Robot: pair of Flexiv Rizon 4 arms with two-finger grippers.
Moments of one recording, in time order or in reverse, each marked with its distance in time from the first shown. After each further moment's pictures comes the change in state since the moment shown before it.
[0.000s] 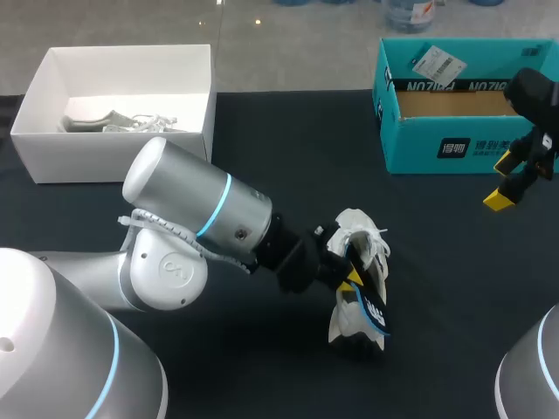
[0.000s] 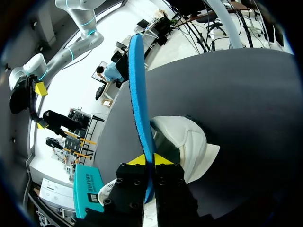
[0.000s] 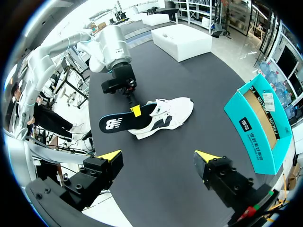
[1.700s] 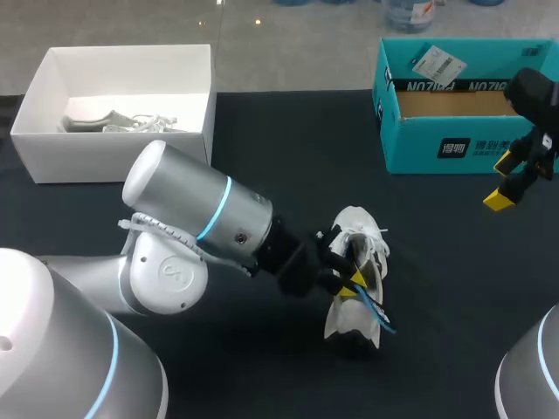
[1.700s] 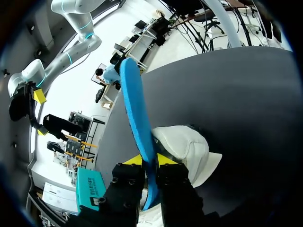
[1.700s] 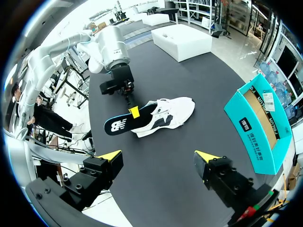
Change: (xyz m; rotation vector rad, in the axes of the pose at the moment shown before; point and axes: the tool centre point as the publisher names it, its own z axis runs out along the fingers) left arm 0.002 -0.008 0.003 0.011 0.003 0.034; right arm 0.000 0.000 0.000 0.000 0.000 0.000
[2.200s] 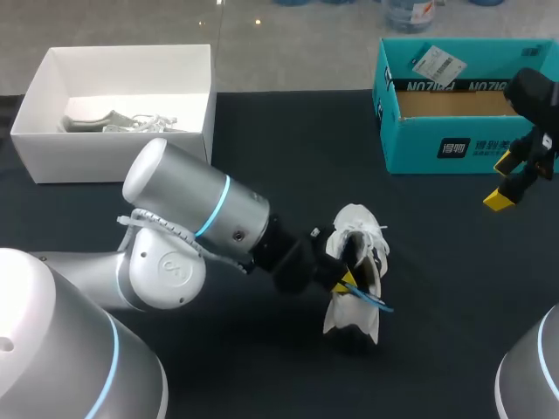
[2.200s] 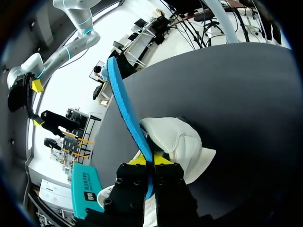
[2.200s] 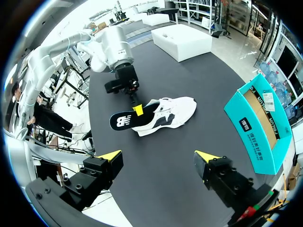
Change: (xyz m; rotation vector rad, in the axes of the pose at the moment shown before) left arm 0.014 0.021 -0.001 -0.020 0.025 -0.022; right arm 0.000 0.000 0.000 0.000 0.000 0.000
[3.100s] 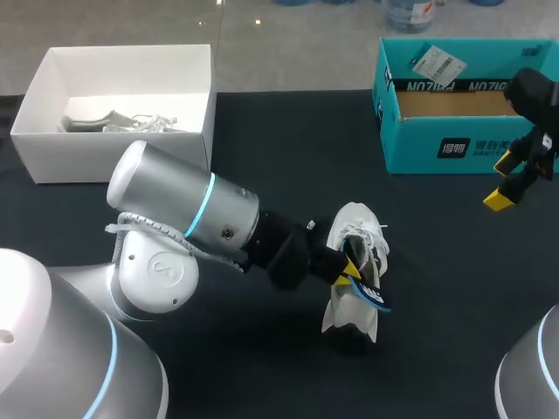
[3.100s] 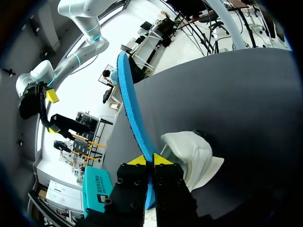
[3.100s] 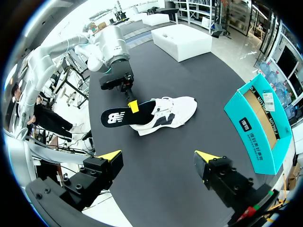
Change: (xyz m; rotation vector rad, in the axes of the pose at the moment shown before) left arm -0.028 -0.025 -0.020 0.038 -0.110 0.016; right arm 0.000 0.000 0.000 0.000 0.000 0.000
